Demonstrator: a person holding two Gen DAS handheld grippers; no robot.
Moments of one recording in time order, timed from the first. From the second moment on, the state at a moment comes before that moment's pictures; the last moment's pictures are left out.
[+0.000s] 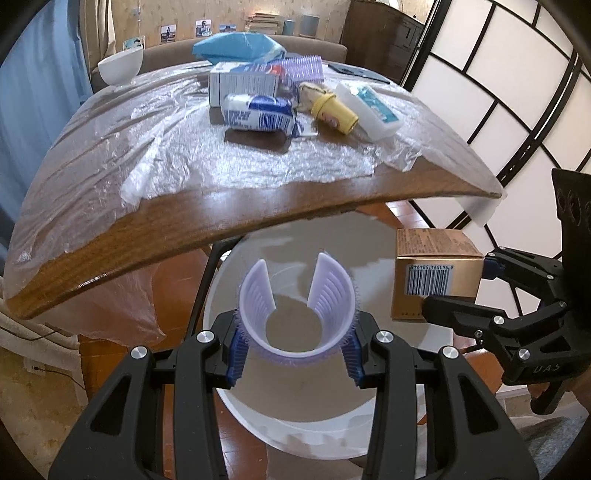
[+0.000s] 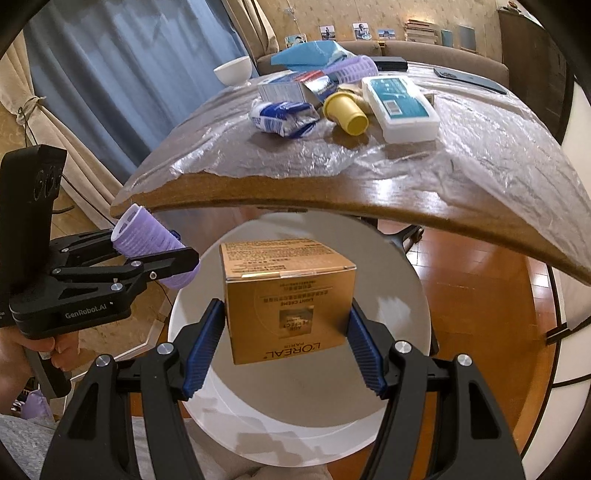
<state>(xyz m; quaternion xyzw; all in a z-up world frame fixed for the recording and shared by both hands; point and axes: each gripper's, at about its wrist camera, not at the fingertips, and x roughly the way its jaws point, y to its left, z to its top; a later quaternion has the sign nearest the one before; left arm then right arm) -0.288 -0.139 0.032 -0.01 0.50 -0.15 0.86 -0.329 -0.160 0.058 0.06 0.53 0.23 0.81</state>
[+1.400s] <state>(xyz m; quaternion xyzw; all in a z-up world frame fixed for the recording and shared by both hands) -0.274 -0.156 -0.030 0.05 0.56 -0.15 0.82 -0.316 -0.149 -0.011 0.04 0.60 0.19 0.78</state>
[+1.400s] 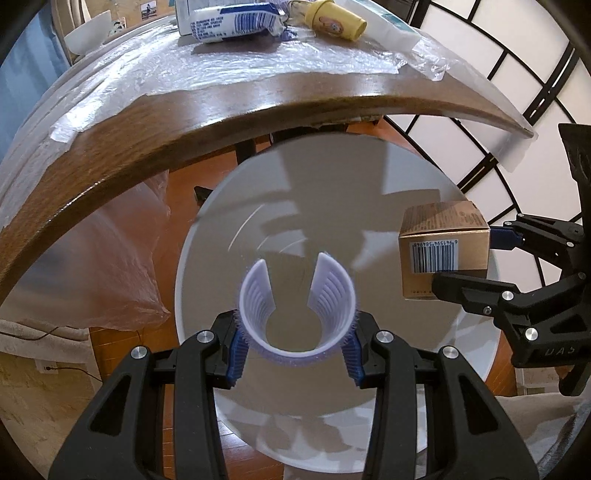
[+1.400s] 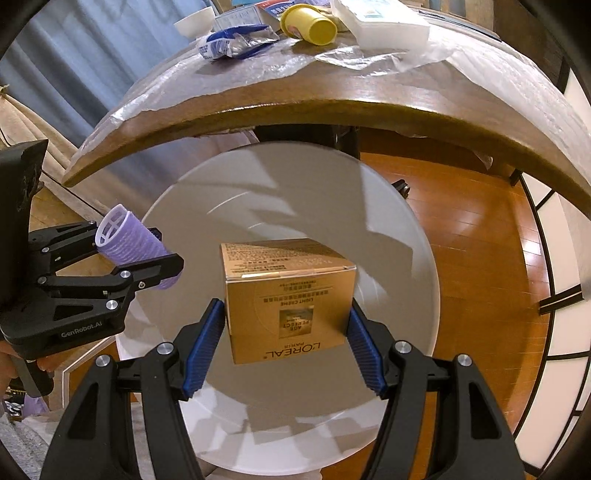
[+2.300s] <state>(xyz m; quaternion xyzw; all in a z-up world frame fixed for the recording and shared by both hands) -0.268 -0.157 -0.041 0.06 0.57 -0.15 0.81 -0.313 -0.152 -0.022 0.04 0.61 0.18 0.77</state>
